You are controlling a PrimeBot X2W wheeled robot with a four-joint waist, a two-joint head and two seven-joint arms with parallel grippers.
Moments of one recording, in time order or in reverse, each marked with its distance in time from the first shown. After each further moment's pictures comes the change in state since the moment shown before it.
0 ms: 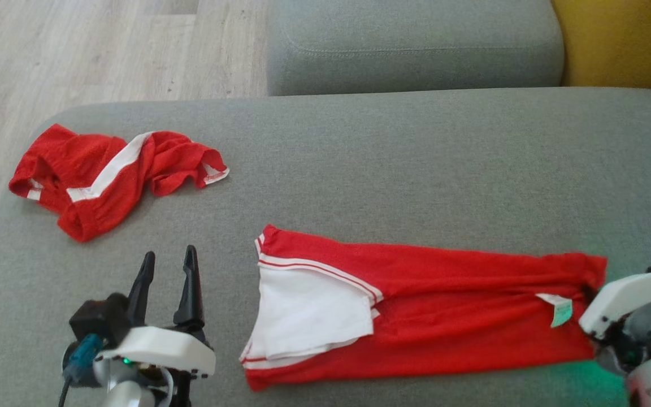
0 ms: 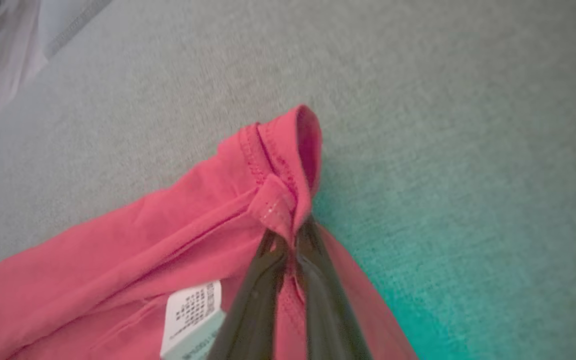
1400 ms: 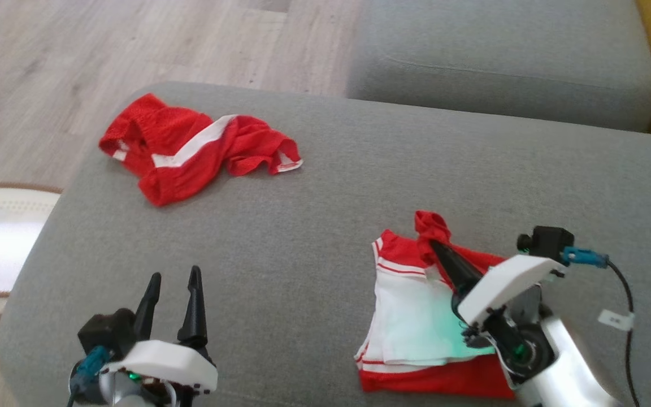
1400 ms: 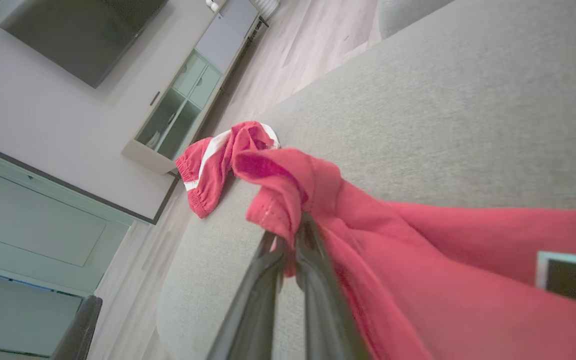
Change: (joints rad) left arm 0.018 -0.028 0.032 0.079 0.018 -0.047 0.000; right arm 0.175 0.153 0.423 -0.567 0.419 0.000 0.000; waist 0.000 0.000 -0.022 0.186
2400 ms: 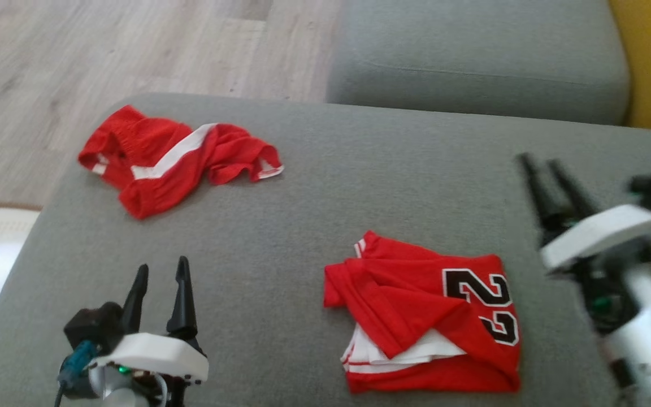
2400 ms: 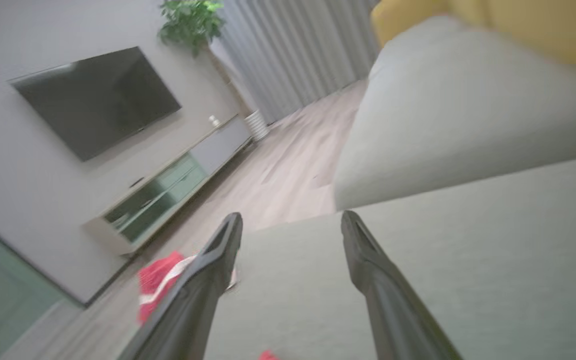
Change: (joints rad) left arm -0.014 -0.004 0.031 -0.007 0.000 0.001 0.000; right arm -0.141 -0.242 0.089 0.003 0.087 0.000 -0.292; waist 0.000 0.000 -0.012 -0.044
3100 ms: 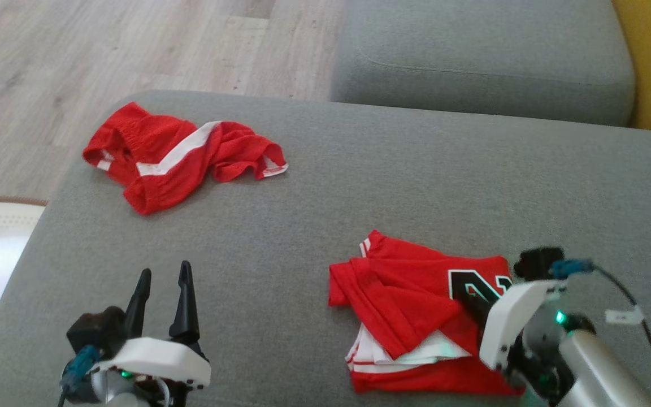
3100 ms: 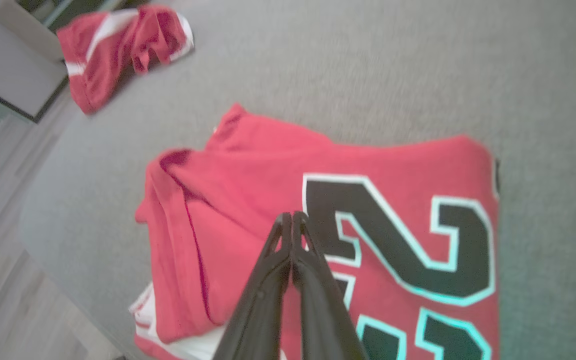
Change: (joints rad) left arm 0.015 -0.002 -0.001 -0.010 0.000 0.000 0.000; right arm 0.131 0.071 0.064 0.071 -0.260 0.000 0.346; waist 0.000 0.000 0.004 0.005
